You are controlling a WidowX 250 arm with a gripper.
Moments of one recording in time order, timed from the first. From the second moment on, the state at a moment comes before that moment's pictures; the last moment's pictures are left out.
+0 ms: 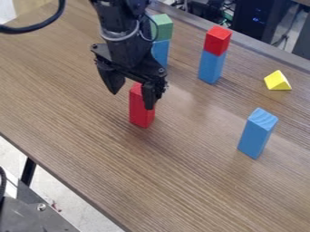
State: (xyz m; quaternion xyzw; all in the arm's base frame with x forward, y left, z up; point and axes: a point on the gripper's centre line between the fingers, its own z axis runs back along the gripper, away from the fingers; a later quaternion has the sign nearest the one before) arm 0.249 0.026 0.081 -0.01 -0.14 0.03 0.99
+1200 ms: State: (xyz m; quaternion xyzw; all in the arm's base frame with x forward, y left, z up) arm 0.270 0.034 0.071 0.02 -0.14 0.04 0.99
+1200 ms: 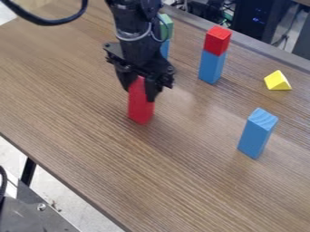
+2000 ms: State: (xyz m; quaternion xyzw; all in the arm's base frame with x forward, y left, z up) arm 0.262 0.000 0.065 0.29 -0.08 -0.09 0.95
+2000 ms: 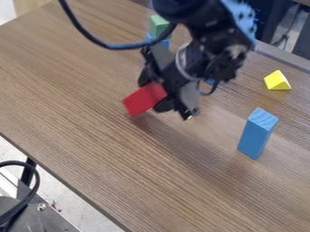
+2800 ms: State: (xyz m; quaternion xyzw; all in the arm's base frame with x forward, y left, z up) arm 0.255 0.013 0.045 0.30 -0.01 -0.06 0.95
